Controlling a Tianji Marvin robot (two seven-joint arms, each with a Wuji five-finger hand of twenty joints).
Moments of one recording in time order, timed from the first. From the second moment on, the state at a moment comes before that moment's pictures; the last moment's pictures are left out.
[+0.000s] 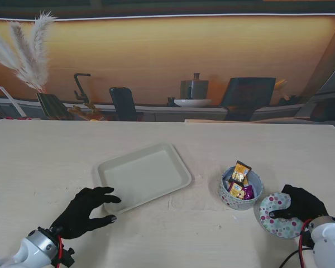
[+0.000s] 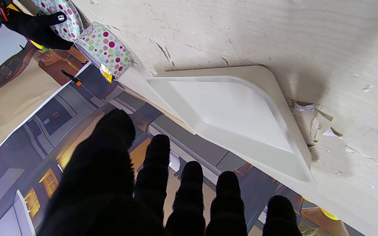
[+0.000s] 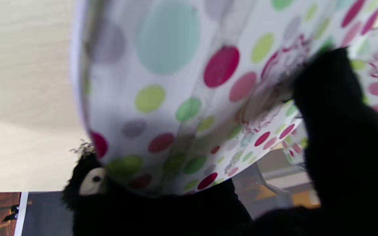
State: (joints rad) left arm 2.17 -1.08 -1.60 -1.99 0.53 -0.34 -0.12; right arm -2.00 -1.07 1.74 -1.64 -0.84 -0.01 0.03; left_hand 0.89 -0.24 0.18 0.16 0.51 0.08 0.32 0.40 0.33 0.15 0.16 0.38 0.18 0.17 0.18 0.42 -0.09 0.31 0.15 0.61; right_hand 0.49 -0.78 0.77 -0.35 0.46 0.16 1.11 0.51 0.61 0.12 1.04 0.65 0.82 0.11 1.34 0.96 0.84 0.14 1.69 1.09
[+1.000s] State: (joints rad) left arm 2.19 -1.08 -1.62 -1.99 0.48 -0.40 -0.11; right arm -2.25 -1.12 1.78 -1.94 -0.81 -0.21 -0.12; left_hand 0.89 -0.18 0.13 0.16 0.53 0.08 0.32 0.40 0.34 0.16 0.16 0.38 0.20 0.18 0.20 0.42 -0.04 0.31 0.17 0.64; right_hand 0.74 -0.60 0.94 -0.25 0.75 0.19 1.13 0.50 0.75 0.17 0.77 0.38 0.83 0.21 0.77 0.46 0.54 0.40 1.28 0.87
